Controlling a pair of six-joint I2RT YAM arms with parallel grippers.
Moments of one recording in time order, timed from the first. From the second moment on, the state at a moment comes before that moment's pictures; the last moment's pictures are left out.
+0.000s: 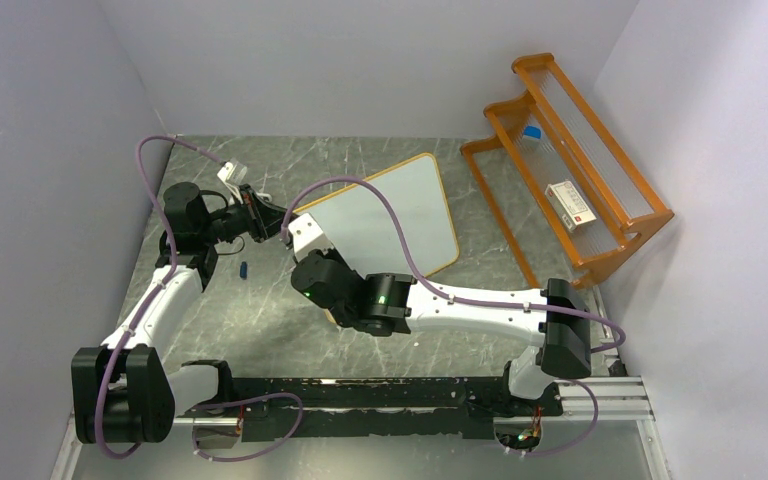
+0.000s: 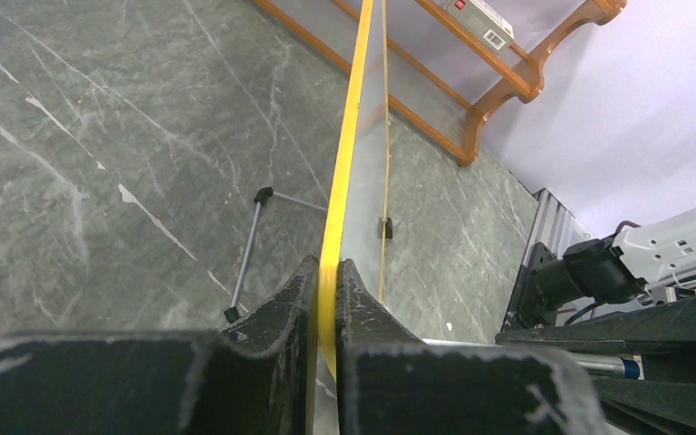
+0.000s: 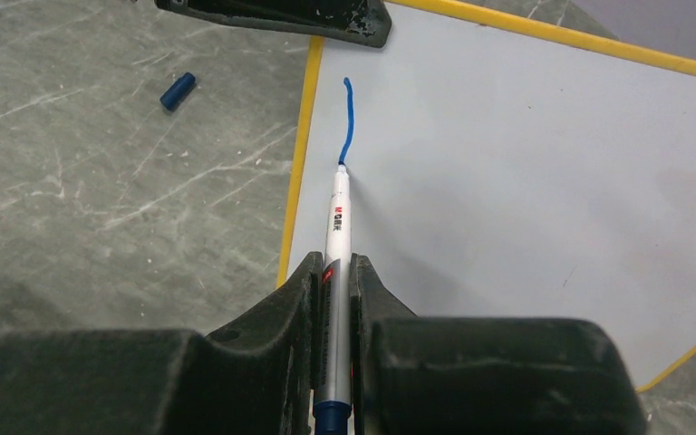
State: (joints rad) left arm -0.01 1.15 0.68 0.30 1.01 -0.39; right arm 1.34 1.62 1.37 -0.30 0.75 0.15
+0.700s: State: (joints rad) left arm -0.01 1.15 0.68 0.30 1.01 -0.39; right arm 1.36 1.62 1.36 -0.35 0.74 0.19
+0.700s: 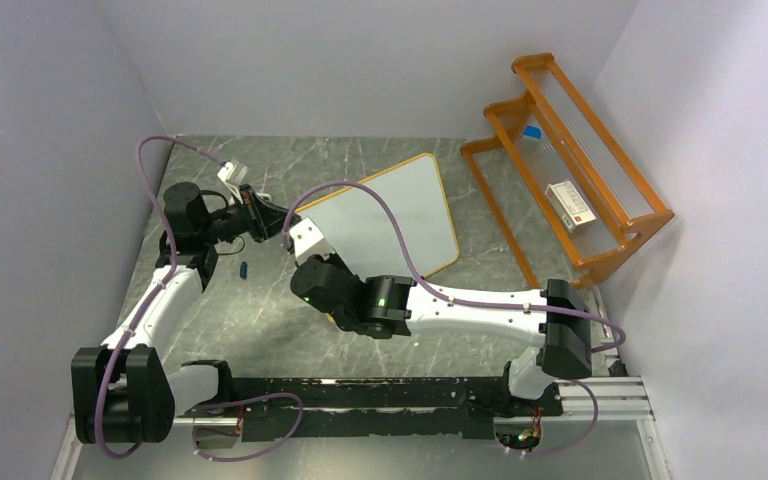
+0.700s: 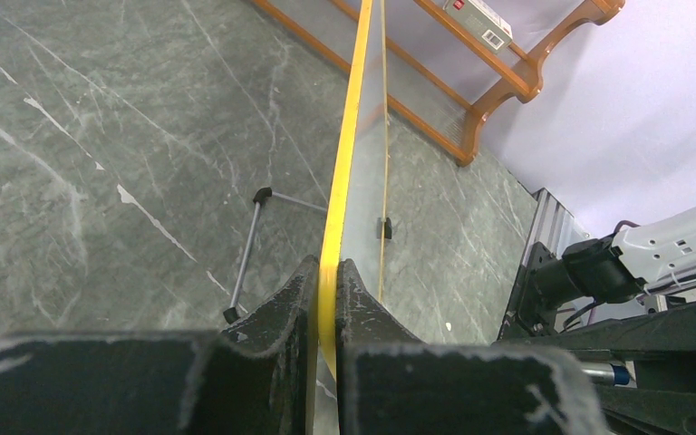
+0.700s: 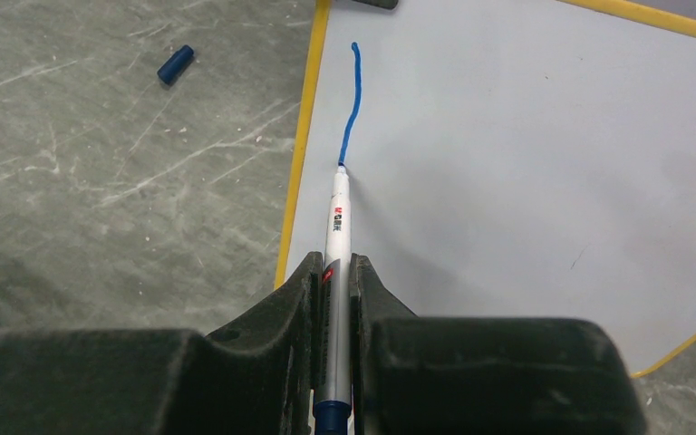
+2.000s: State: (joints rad) left arm -0.01 1.15 0.68 0.30 1.01 -0.39; right arm 1.33 1.58 1.33 -0.12 0.74 0.11
